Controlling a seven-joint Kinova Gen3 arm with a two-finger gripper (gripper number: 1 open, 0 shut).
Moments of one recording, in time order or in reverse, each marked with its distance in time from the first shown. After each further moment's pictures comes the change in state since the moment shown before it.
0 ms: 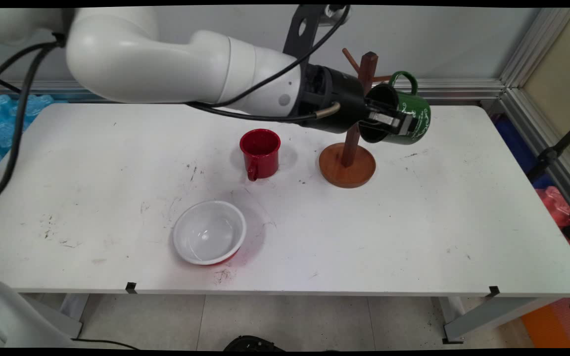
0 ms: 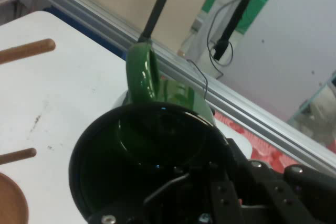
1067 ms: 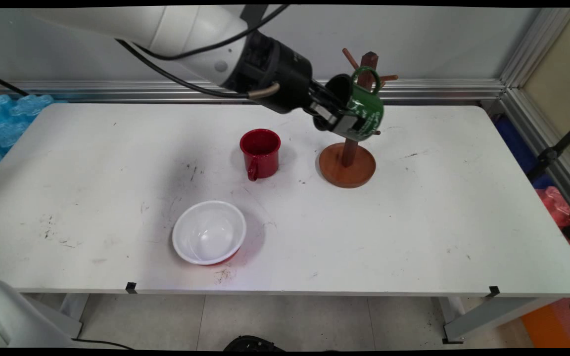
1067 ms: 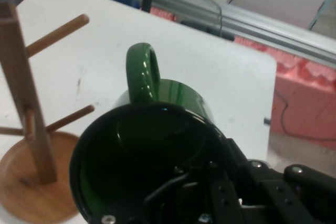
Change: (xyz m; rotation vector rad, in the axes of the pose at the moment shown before) arm 0.034 -0.025 -0.064 0.012 -0.199 0.245
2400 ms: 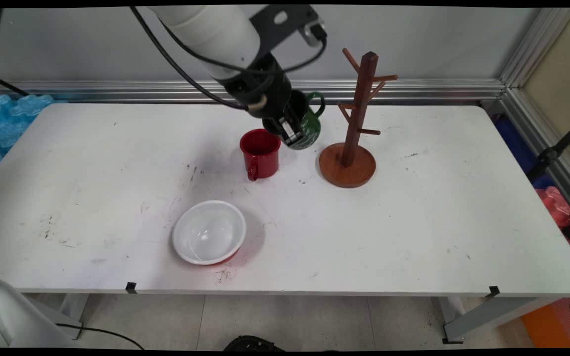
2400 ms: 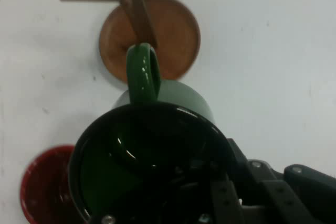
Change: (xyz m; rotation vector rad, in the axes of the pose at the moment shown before) arm 0.020 -0.001 0.024 0.253 -0.437 0.134
